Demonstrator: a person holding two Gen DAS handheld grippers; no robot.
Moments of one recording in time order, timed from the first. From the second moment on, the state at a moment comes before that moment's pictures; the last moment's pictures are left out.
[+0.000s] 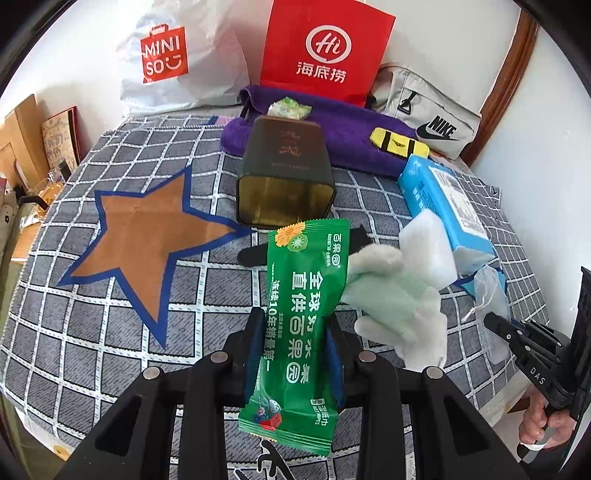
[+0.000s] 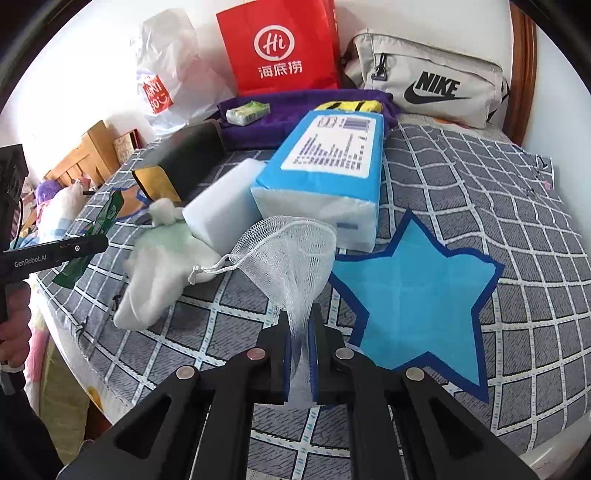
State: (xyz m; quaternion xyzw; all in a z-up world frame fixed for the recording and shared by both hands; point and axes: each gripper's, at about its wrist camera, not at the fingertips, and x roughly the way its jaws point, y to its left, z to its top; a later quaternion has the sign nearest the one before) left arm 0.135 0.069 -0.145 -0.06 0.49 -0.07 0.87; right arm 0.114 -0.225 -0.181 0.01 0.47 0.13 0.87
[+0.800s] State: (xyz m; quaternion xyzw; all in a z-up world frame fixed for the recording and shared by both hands) left arm 0.170 0.070 -0.079 -0.10 0.45 -0.06 0.89; right arm 0.144 -0.235 -0.095 0.01 0.41 0.15 0.90
